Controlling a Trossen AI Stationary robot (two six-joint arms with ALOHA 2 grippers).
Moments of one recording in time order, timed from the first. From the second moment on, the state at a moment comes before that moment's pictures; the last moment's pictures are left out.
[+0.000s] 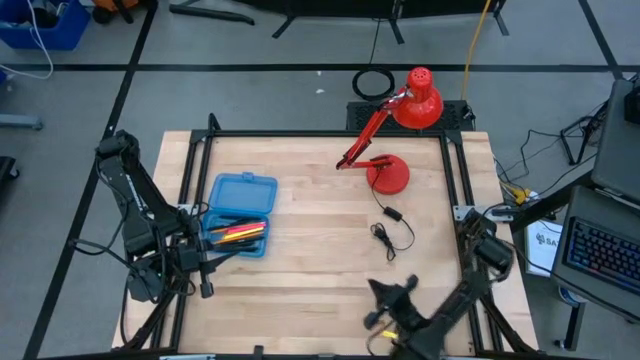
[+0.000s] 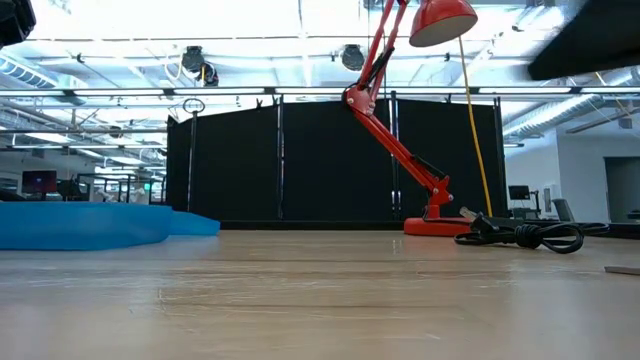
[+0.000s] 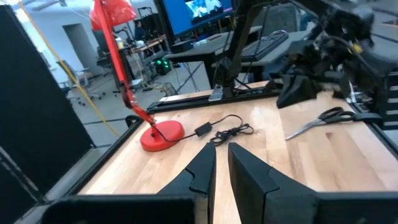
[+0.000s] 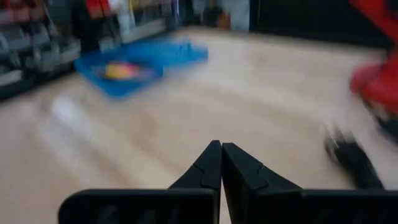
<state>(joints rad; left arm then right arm) -1.13 0.97 0.65 -0.16 -1.34 -0.28 0.90 2.18 1.56 -1.45 1.21 2.19</state>
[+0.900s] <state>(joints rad) -1.13 0.98 0.65 -0.16 -1.31 -0.34 1.00 1.99 1.52 -1.31 0.61 2.16</state>
